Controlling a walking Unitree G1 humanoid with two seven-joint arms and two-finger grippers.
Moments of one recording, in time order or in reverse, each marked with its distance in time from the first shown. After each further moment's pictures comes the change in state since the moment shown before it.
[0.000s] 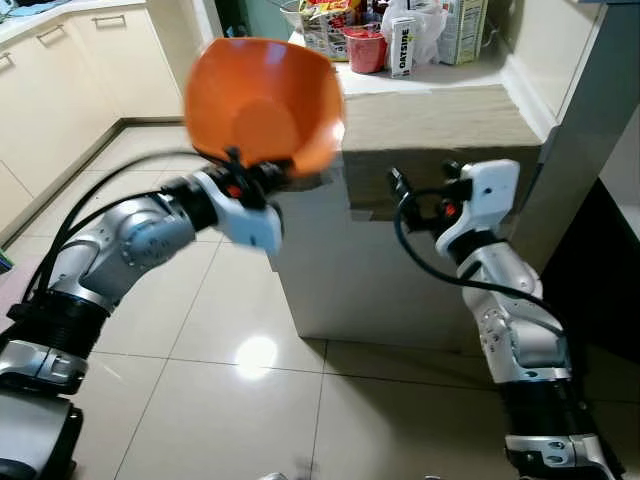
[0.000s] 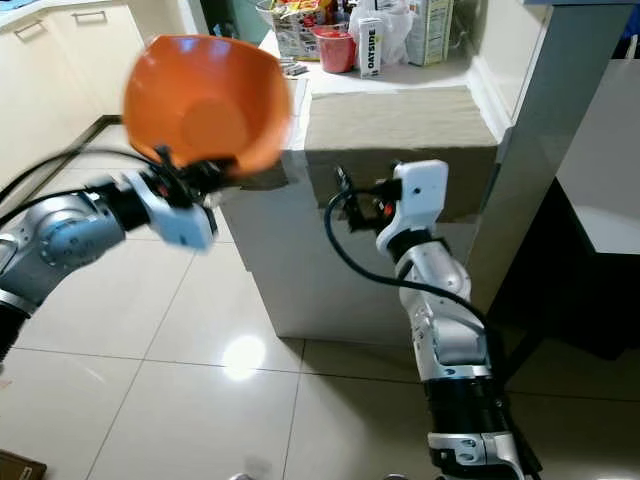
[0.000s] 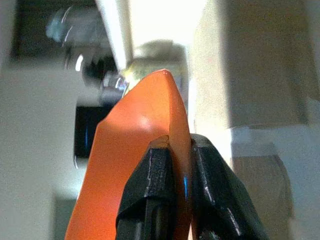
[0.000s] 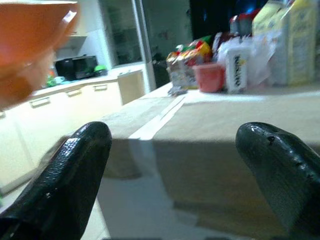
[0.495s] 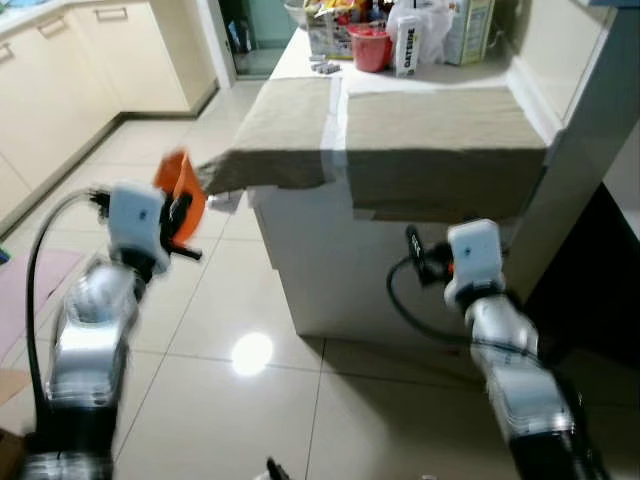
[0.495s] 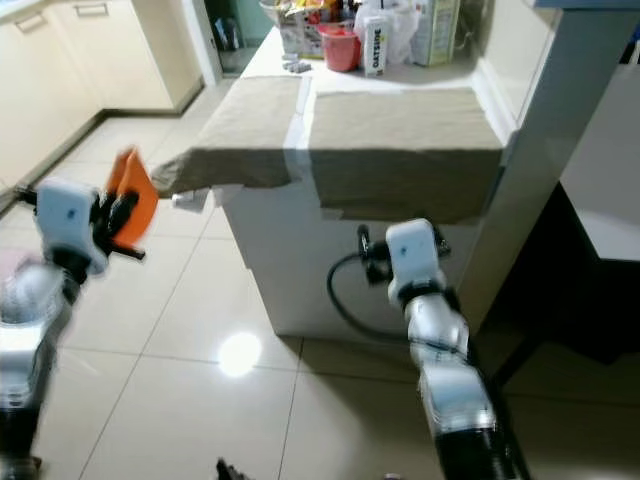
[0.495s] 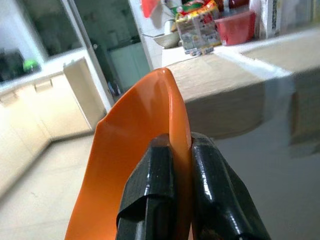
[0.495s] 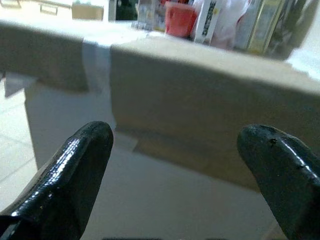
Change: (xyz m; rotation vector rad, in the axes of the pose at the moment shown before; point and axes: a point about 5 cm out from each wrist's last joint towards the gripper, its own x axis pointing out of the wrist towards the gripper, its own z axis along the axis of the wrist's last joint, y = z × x) left arm -0.075 -0.062 -0.023 -1.125 0.464 0.470; right arm -0.049 -0.004 -0.064 -0.282 0.204 -0.138
